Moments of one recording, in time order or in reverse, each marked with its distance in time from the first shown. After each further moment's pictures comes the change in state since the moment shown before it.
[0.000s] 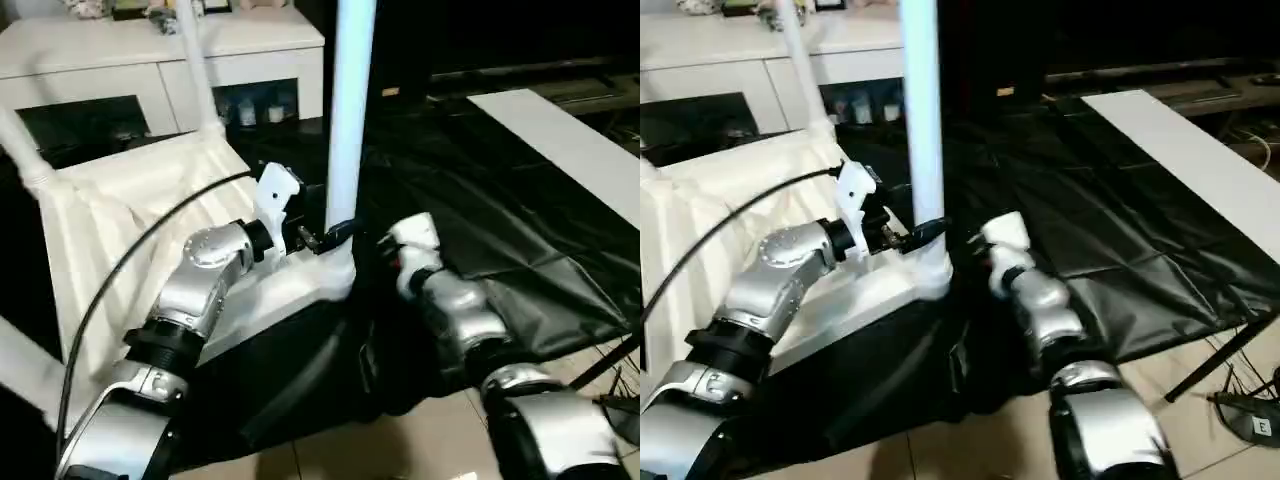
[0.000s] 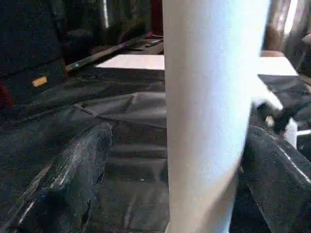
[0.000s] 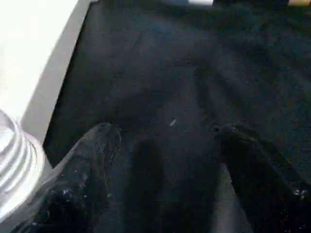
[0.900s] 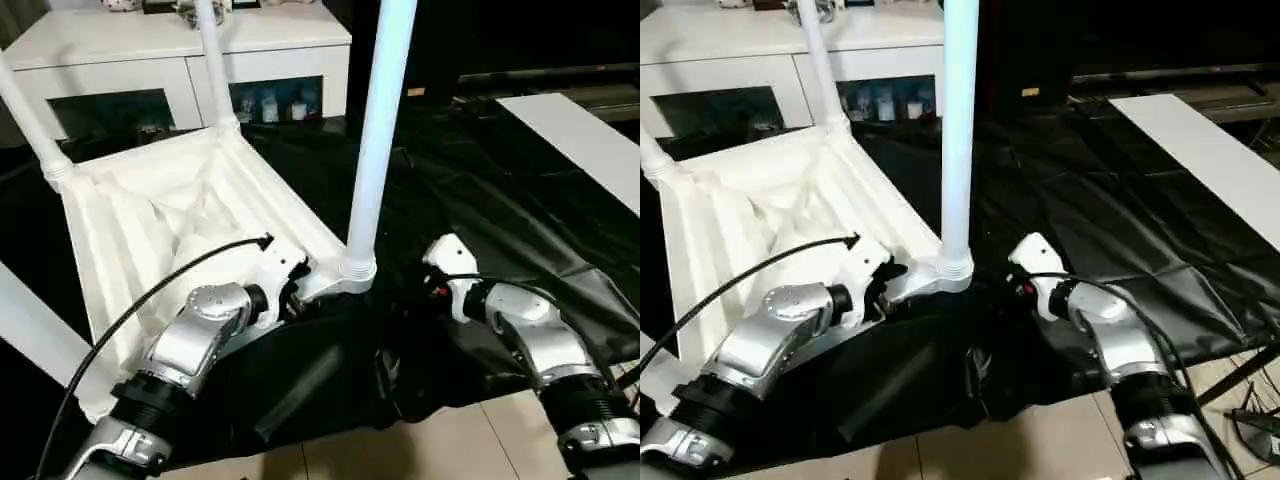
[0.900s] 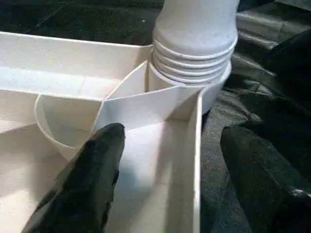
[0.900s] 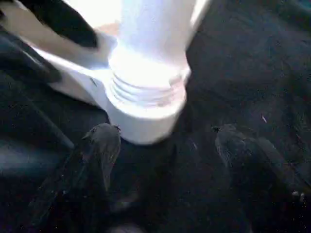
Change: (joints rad) left arm 0.227 0.039 -0.102 -0.217 0.131 0.379 0.099; right arm 0.280 -0.227 0.150 -0.583 0.052 0.228 0.489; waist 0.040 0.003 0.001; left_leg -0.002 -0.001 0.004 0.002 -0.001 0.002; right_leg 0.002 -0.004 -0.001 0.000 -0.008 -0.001
